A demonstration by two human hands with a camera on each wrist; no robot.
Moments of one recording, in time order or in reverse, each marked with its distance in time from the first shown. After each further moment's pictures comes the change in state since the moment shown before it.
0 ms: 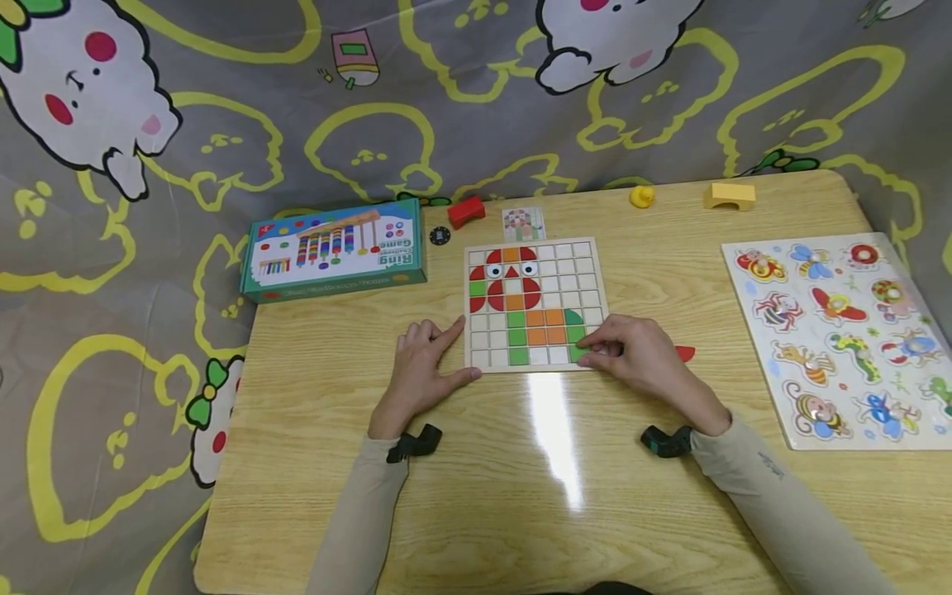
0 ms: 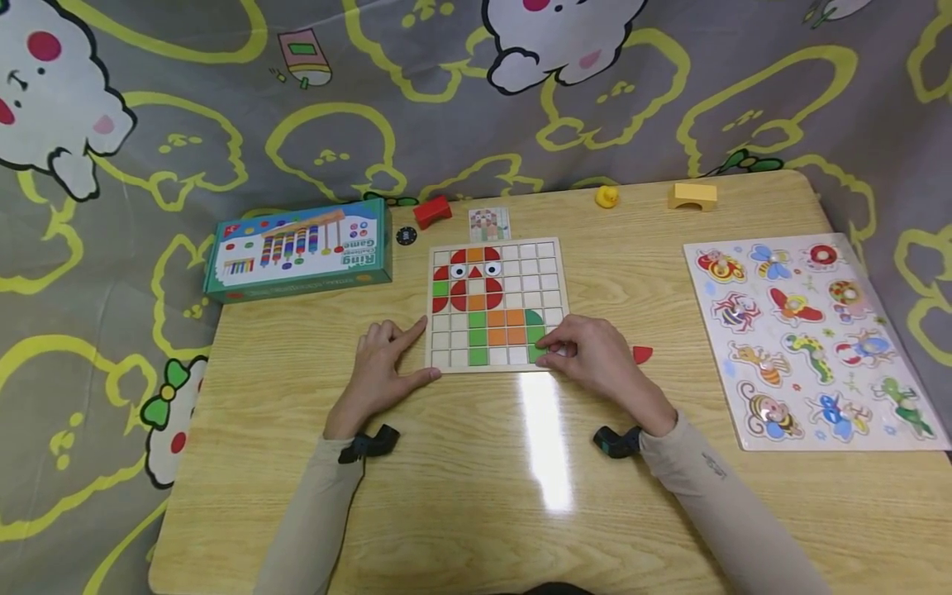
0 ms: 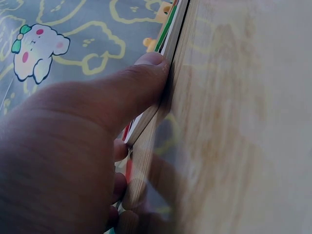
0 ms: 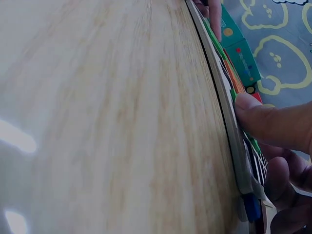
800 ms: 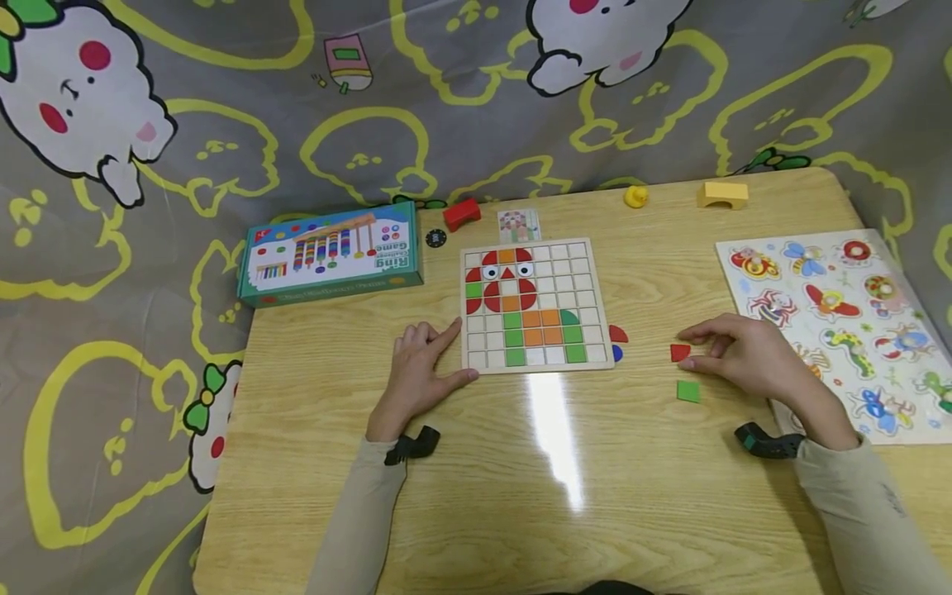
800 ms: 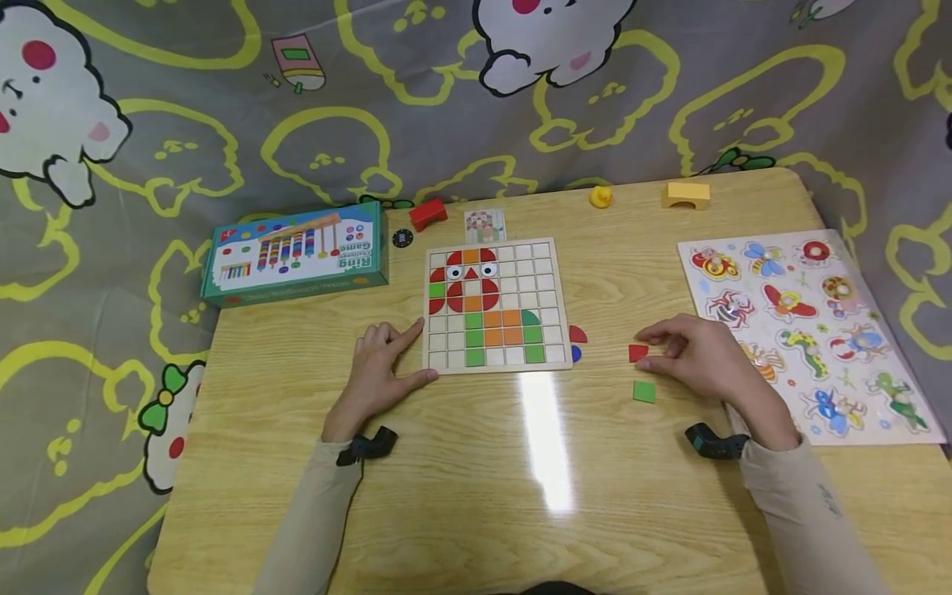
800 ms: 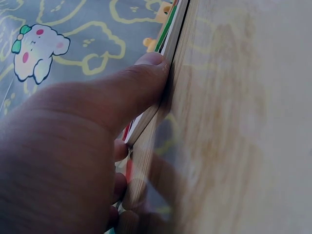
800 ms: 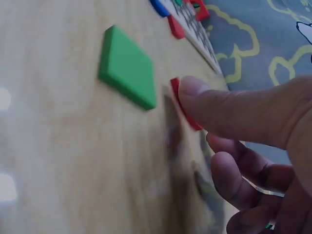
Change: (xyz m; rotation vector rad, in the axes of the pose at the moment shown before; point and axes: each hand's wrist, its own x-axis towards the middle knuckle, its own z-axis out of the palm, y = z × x) left_hand -0.001 -0.001 0.002 0.002 0.008 0.002; right_hand -0.061 0.061 -0.087 -0.149 -0.031 0.179
